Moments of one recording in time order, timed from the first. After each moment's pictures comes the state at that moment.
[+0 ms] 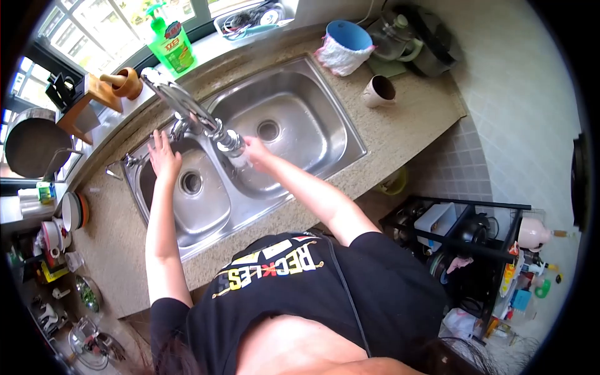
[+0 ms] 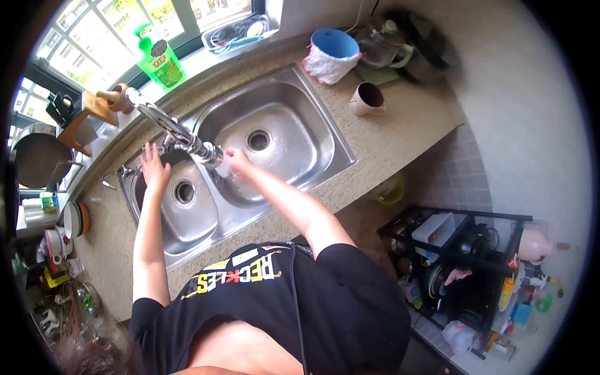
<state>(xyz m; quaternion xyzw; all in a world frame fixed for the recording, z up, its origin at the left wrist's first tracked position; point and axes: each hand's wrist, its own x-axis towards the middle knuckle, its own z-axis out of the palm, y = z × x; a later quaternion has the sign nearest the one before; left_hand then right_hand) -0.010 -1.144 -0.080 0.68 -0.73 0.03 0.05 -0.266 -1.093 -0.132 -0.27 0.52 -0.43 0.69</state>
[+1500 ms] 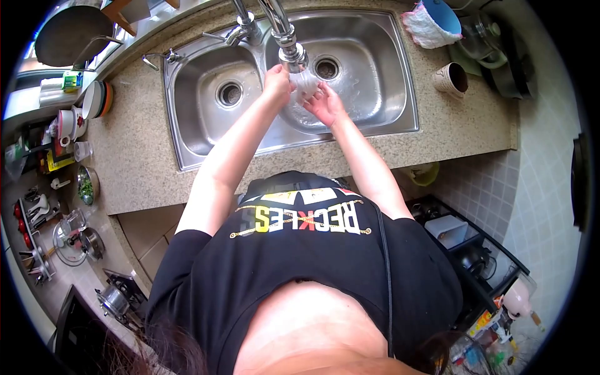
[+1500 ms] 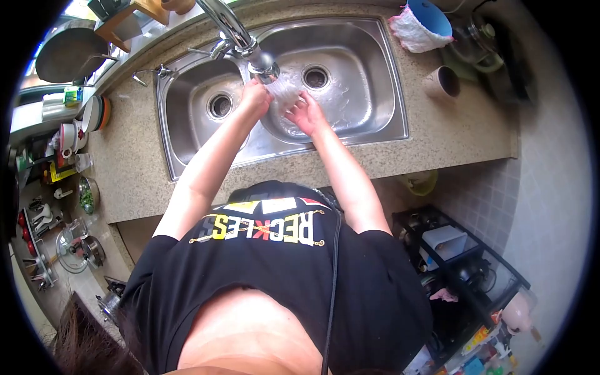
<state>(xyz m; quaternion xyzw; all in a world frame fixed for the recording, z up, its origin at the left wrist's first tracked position) -0.173 -1.083 -0.102 0.54 -0.15 -0.66 0.50 -0.314 -1.037 -0.148 -0.01 0.34 -0.47 0.81</state>
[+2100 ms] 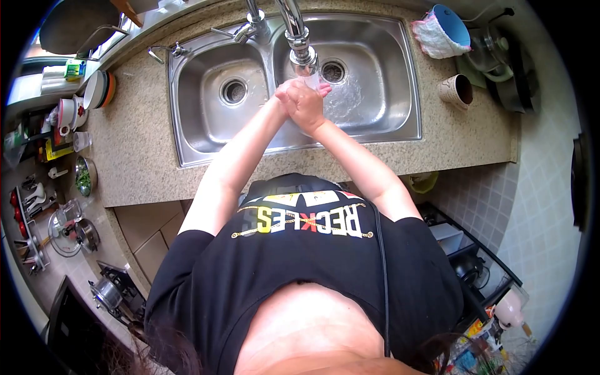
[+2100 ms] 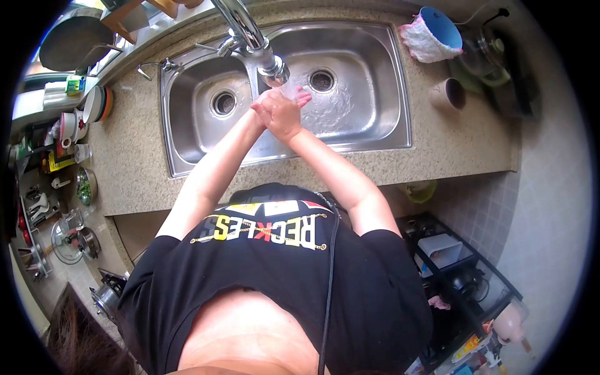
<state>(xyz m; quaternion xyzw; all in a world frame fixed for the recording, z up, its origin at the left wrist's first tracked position) -0.161 -1.077 -0.151 0.23 -0.03 -0.90 0.37 -0.252 -1.035 -0.073 -0.74 0.43 -0.48 0.21</state>
